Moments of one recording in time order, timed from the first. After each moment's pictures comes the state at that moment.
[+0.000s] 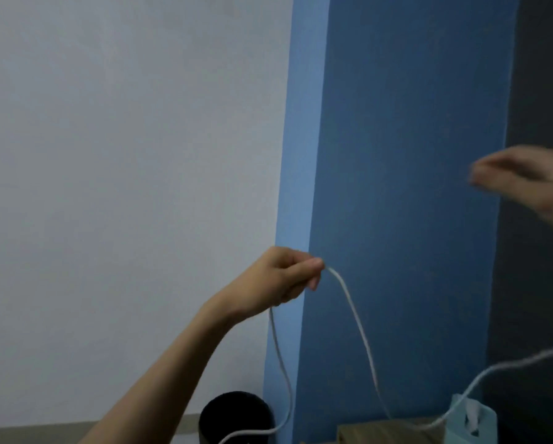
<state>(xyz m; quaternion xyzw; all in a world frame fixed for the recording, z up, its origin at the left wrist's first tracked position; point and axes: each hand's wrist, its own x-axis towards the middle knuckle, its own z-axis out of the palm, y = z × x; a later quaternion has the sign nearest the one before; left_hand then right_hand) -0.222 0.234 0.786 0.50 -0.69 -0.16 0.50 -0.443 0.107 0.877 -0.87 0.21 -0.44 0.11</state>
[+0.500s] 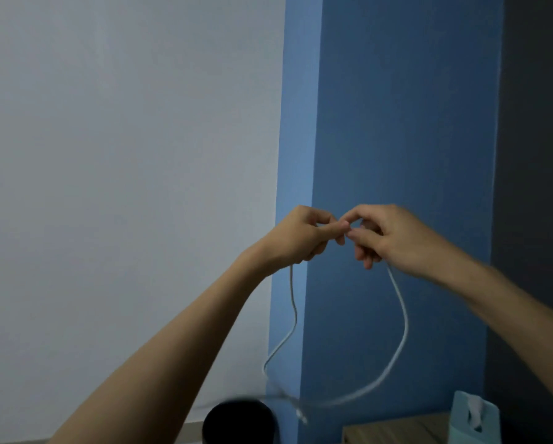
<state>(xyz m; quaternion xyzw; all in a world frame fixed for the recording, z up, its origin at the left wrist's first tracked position) -0.236 0.208 0.841 0.55 -0.67 -0.09 0.49 -0.379 0.127 0.844 -0.91 0.15 -0.38 0.09</state>
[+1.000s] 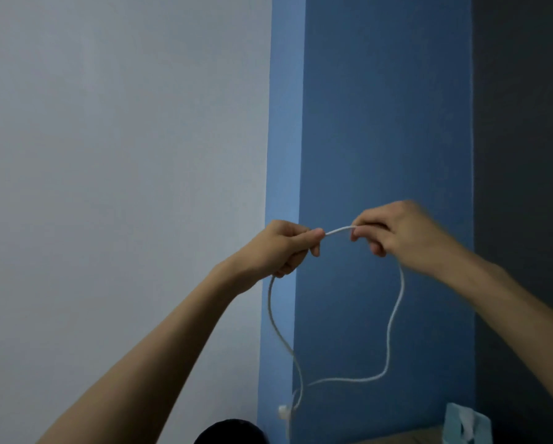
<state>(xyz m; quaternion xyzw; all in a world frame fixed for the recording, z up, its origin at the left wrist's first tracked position) -0.225 0.211 0.842 0.54 -0.67 -0.14 0.49 -0.405 0.113 0.867 -0.89 0.18 -0.42 -0.03</state>
